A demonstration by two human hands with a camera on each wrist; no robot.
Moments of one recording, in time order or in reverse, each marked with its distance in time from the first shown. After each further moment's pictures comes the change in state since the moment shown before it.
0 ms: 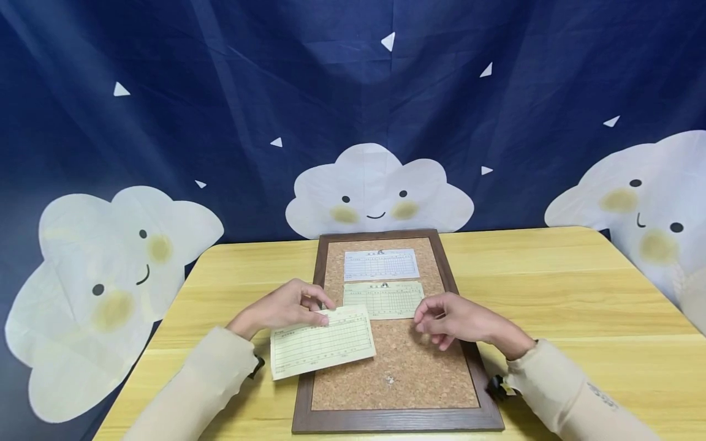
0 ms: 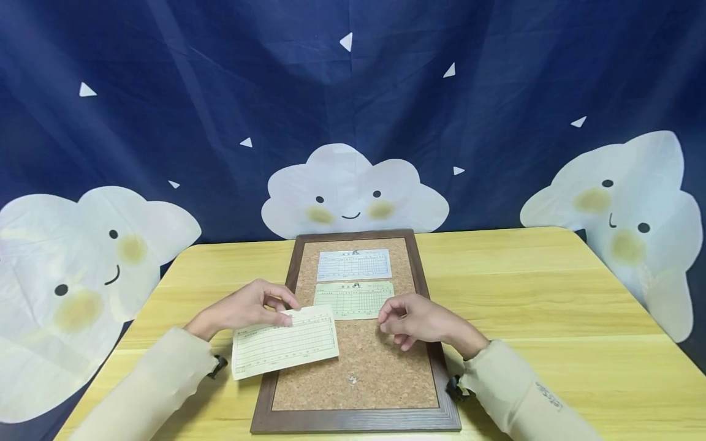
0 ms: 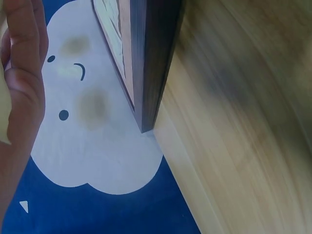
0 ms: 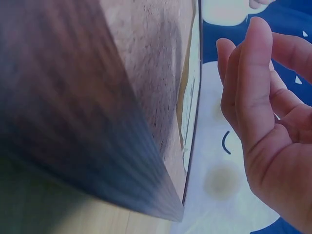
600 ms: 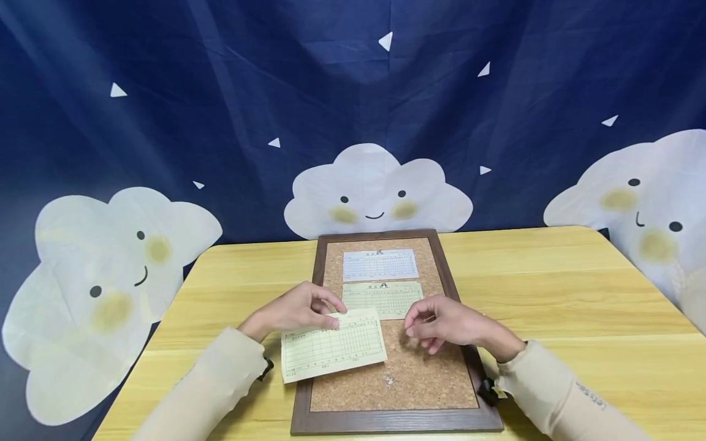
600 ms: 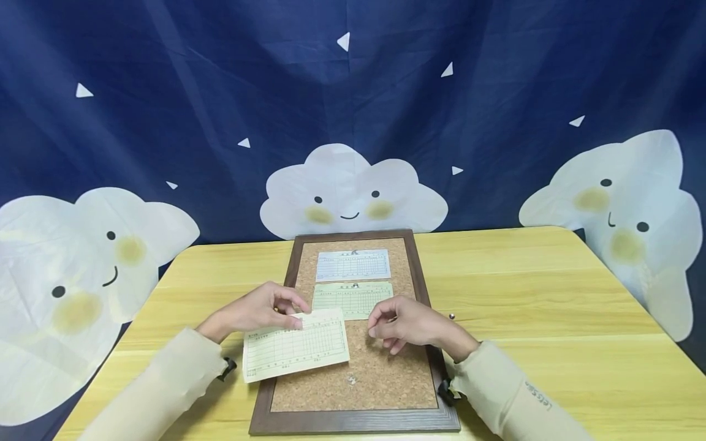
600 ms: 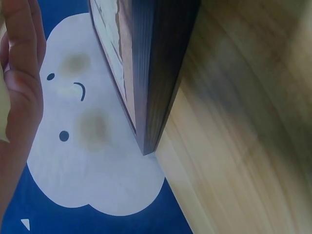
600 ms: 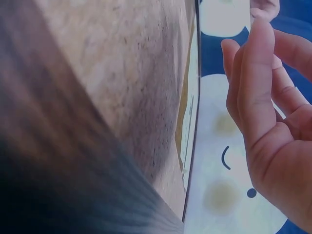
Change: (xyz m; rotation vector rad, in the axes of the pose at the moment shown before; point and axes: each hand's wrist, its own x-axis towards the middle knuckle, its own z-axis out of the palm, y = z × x) left_hand 0.013 0.003 0.015 -0.052 -0.025 -0.007; right_hand 0.006 -0.003 0.011 0.034 -0.016 -0.032
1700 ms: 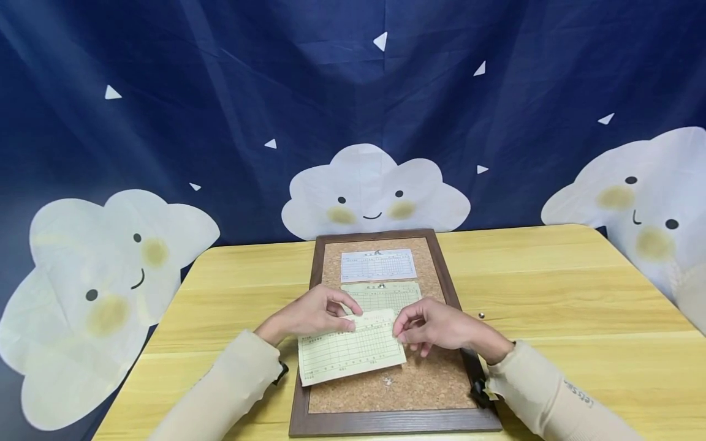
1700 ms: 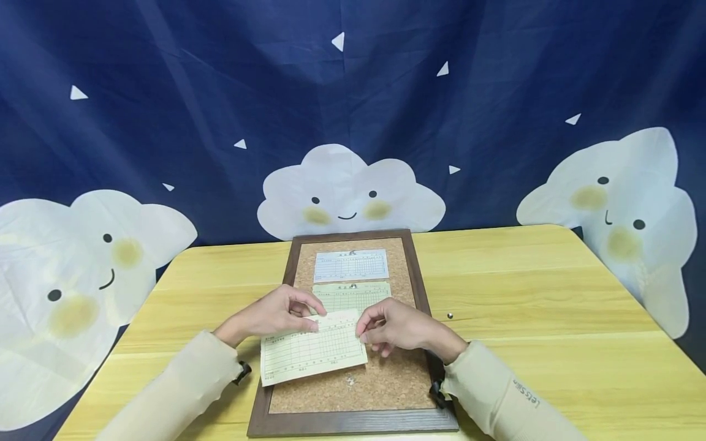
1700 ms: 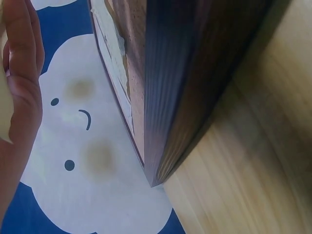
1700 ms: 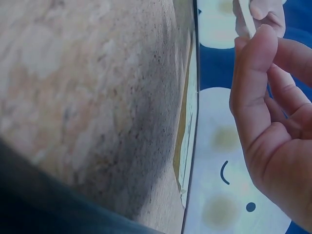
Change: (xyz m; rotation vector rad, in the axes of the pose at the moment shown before) left_hand 0.019 0.006 0.022 -0.007 0.015 0.032; right_hand 0.007 -0.005 0.012 -0.016 -0.019 -0.025
